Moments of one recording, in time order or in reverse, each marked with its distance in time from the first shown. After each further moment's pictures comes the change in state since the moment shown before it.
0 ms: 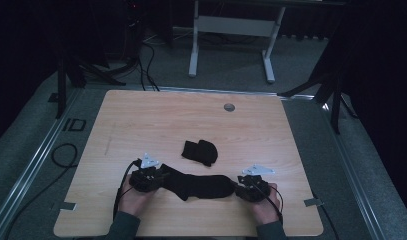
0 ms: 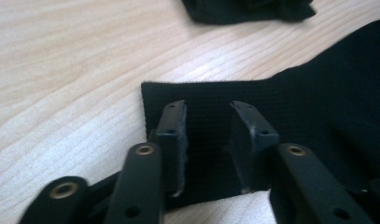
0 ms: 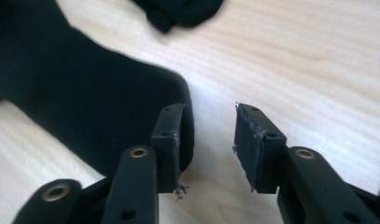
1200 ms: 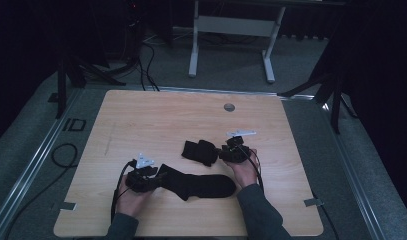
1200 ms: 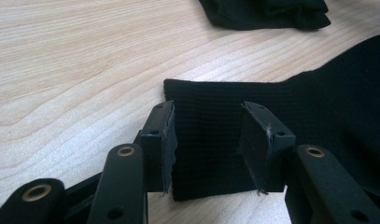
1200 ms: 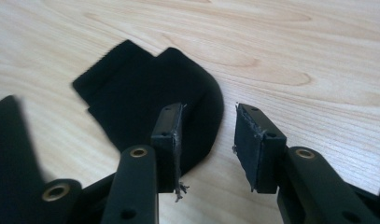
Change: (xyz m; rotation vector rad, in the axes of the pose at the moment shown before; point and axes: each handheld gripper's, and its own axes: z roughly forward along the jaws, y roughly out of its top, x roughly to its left) left arm 0.005 -0.005 -0.003 -0.021 0.044 -0.038; right arm -0.020 0.094 0.078 0.001 0.047 0.095
